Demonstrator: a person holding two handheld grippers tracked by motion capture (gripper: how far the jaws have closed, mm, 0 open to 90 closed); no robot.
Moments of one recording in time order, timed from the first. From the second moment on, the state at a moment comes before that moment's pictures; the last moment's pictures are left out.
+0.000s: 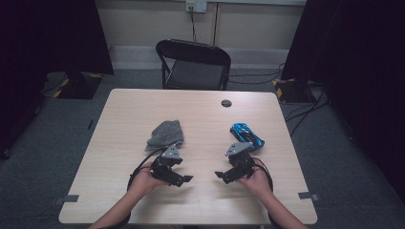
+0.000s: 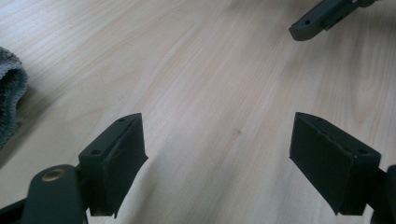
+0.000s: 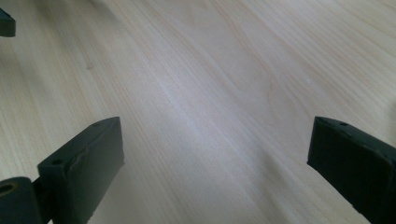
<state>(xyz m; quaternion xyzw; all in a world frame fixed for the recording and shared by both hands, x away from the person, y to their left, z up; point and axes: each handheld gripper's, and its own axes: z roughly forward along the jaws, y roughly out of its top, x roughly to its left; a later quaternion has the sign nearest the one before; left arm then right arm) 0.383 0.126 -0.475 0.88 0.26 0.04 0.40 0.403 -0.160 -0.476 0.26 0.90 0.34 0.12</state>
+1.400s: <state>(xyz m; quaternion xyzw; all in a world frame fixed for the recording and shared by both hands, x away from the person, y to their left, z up) 0.354 0.107 -0.492 0.89 0.21 0.04 0.39 0.379 -0.163 -0.499 0.25 0.90 0.34 0.10</state>
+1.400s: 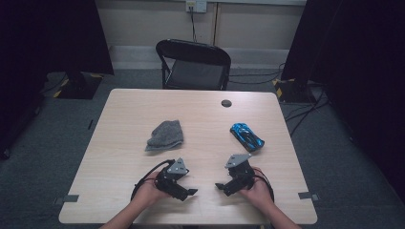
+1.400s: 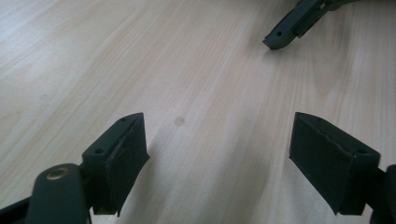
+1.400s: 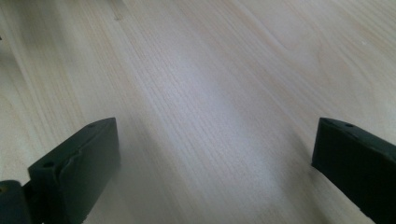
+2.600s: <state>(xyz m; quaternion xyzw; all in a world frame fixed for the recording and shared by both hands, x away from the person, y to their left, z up) 0.346 0.097 -0.504 0.91 0.17 0.06 0.38 0.377 -0.168 -0.505 0.25 0.89 0.37 0.10</state>
